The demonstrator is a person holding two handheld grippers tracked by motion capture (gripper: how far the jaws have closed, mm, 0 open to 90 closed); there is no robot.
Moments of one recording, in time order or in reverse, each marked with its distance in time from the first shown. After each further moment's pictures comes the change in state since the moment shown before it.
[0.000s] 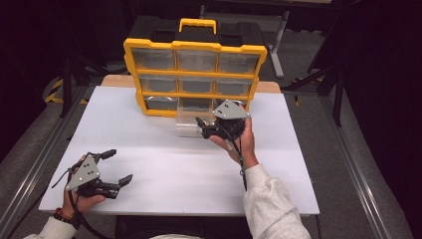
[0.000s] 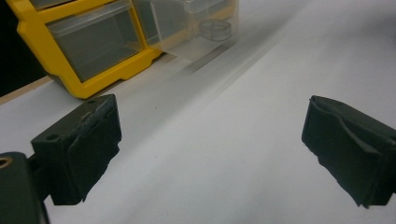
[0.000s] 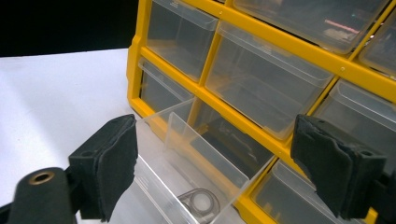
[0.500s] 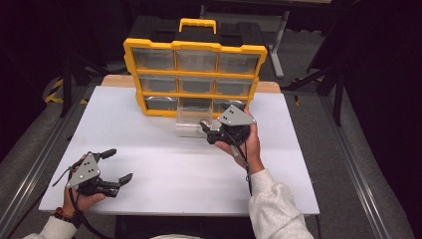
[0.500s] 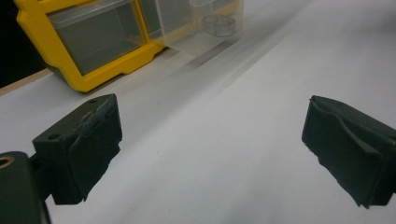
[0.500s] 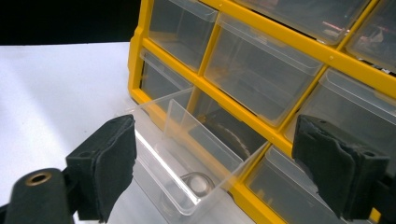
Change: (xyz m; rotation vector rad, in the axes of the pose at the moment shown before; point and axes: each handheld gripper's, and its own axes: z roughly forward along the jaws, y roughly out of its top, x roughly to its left) left arm 0.003 -0.001 0.002 0.005 0.000 -0.022; right arm 0.000 -0.009 -0.017 0.004 -0.003 -0.028
